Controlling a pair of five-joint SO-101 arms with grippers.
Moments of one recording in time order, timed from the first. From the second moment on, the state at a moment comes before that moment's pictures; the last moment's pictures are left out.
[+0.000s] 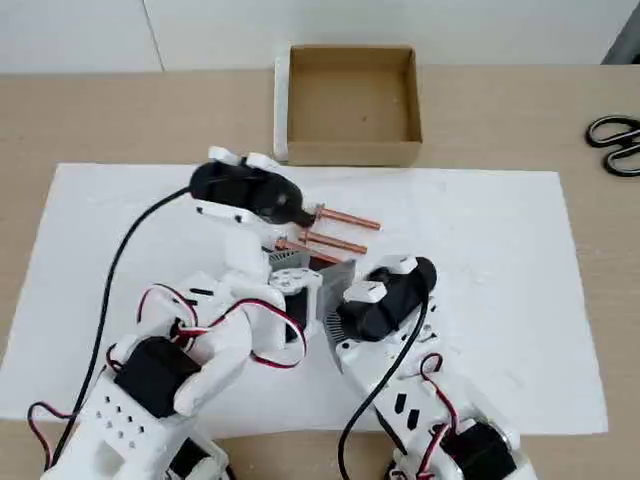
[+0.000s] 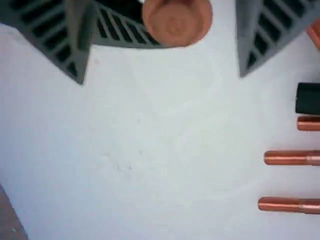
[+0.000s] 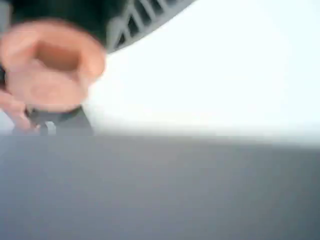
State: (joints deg) left arm 32.4 -54.4 36.4 67.7 28.2; right arm -36.4 -102.5 75.1 58.9 -4.6
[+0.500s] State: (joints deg) left arm 17.5 -54.4 36.4 74.4 28.2; right arm -32.4 -102.4 75.1 56.8 -4.6
